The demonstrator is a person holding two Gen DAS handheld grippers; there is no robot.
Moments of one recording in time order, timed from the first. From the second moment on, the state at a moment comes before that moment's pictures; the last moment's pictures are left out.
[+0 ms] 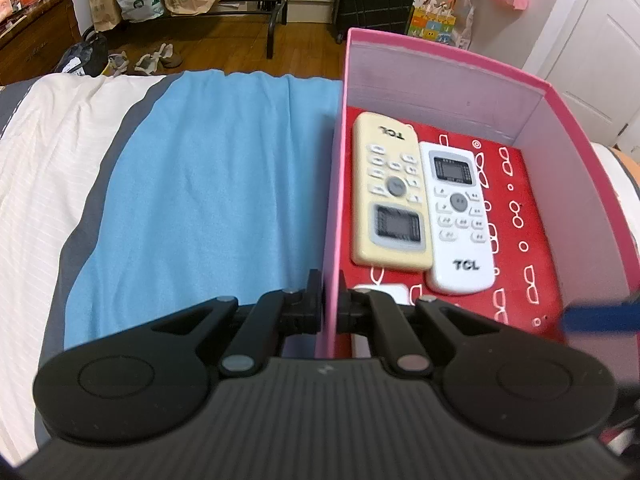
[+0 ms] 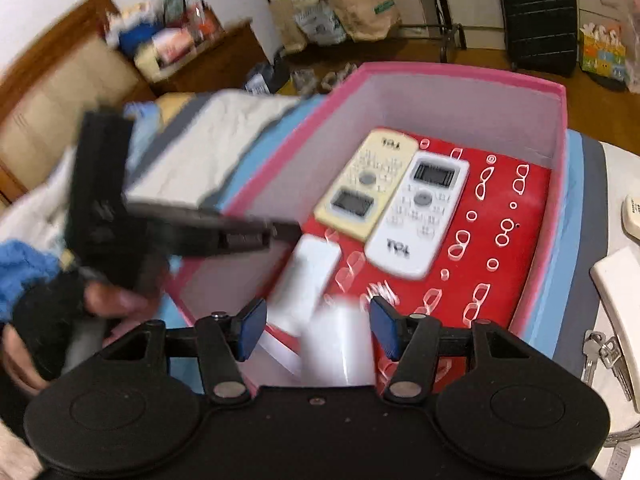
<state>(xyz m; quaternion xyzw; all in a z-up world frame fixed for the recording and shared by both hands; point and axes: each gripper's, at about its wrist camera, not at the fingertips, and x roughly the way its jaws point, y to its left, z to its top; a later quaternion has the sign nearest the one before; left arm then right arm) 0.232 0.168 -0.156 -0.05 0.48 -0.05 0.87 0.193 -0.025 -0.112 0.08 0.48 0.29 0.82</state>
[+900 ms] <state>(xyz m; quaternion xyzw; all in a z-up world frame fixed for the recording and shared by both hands) 0.230 0.163 -0.152 -0.03 0.48 -0.05 0.88 0.227 -0.179 -0.151 -0.06 0.49 0.19 0.85</state>
